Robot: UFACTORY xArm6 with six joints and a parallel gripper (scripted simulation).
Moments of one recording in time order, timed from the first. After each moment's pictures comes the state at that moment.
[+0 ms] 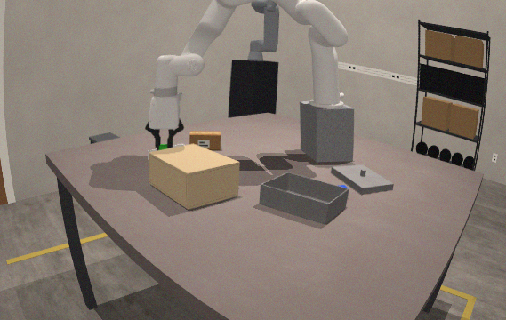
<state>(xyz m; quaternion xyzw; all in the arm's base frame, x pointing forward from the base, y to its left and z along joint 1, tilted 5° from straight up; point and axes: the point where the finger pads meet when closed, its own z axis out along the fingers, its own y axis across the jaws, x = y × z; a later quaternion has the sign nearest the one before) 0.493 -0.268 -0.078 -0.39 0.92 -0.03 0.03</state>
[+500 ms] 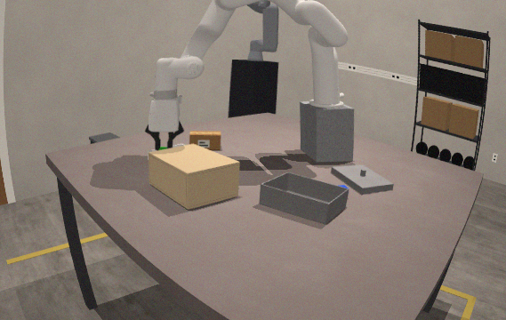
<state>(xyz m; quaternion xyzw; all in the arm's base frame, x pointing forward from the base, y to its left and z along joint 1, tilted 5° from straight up) 0.494 -0.268 -0.086 -0.39 0.92 -0.03 0.03</state>
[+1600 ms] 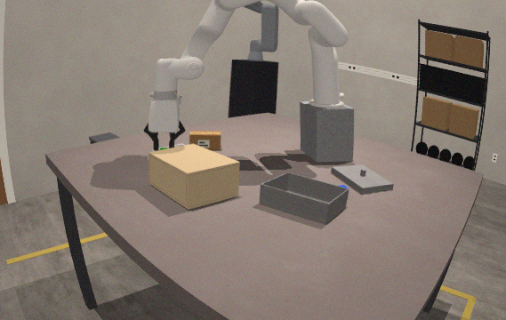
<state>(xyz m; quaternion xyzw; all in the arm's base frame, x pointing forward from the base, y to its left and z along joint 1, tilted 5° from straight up) 0.494 -0.268 -0.088 -0.39 0.92 -0.03 0.03</state>
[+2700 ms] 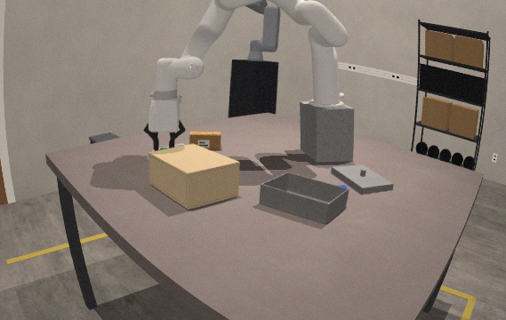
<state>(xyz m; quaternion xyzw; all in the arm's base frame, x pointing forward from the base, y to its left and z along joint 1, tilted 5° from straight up) 0.494 -0.268 -0.087 -0.39 0.92 -0.03 0.03</state>
